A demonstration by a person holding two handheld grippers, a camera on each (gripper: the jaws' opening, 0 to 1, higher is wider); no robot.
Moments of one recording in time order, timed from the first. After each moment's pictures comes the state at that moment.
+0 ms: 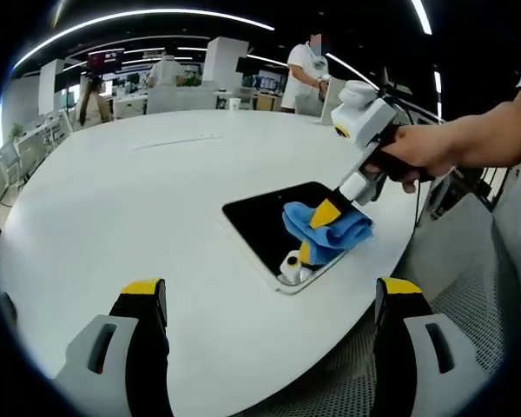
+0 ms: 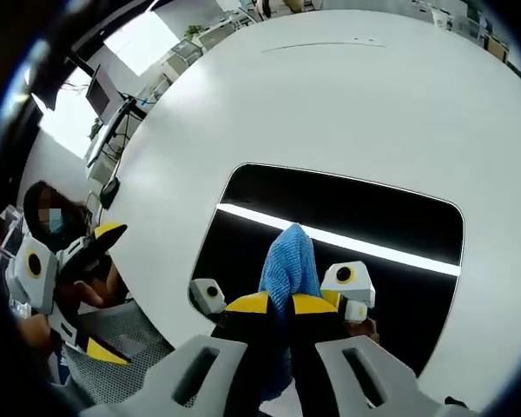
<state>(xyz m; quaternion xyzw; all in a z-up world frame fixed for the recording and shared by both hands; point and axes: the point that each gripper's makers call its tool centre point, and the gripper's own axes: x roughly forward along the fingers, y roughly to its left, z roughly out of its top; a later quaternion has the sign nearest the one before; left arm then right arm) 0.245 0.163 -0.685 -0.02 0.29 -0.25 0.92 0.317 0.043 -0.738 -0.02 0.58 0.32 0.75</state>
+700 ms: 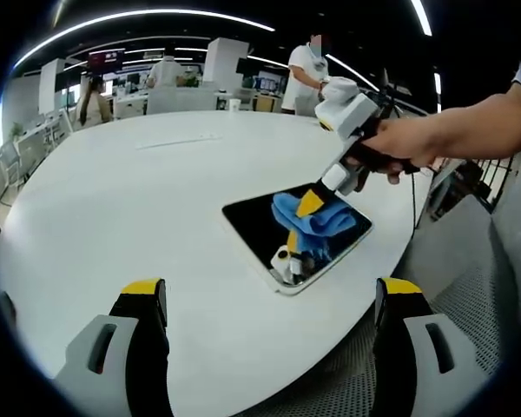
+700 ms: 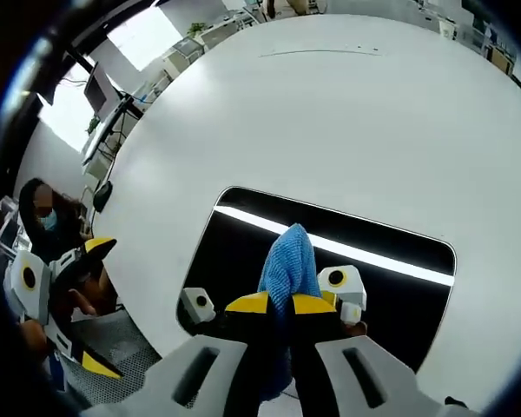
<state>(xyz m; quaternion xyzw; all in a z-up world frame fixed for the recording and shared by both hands) 0.244 0.163 -0.682 -0.02 0.29 -0.25 0.92 0.345 0.047 -0.738 -0.05 0.57 0.32 0.76</state>
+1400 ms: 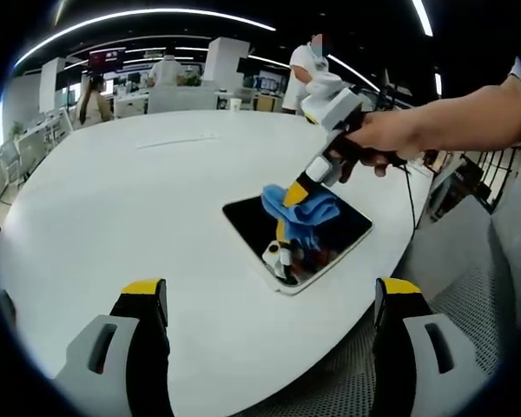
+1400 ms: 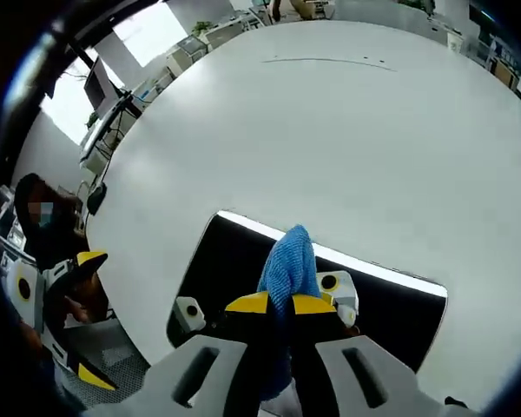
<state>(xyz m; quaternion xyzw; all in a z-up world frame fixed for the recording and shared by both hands) 0.244 0.163 -0.682 -0.03 0.29 -0.25 0.92 0.373 0.055 -0.737 -0.07 0.55 0.32 0.76</state>
